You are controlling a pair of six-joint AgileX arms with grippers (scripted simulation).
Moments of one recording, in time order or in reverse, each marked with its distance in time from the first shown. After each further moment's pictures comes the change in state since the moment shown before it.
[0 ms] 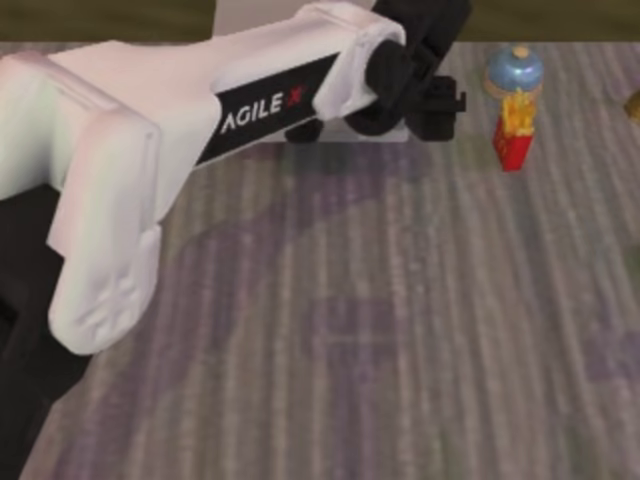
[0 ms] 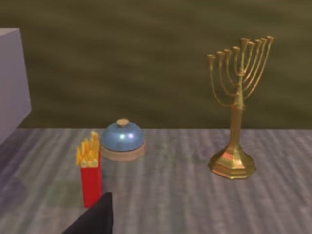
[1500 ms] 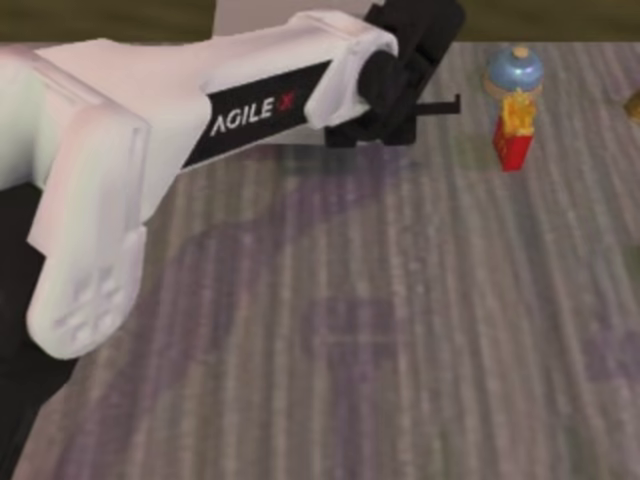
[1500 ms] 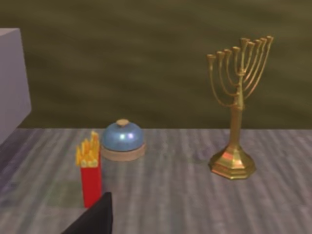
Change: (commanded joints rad) left arm -0.034 -0.086 -0.158 0.048 -0.016 -0.023; right arm 0.000 0.000 0.000 0.000 0.000 0.000
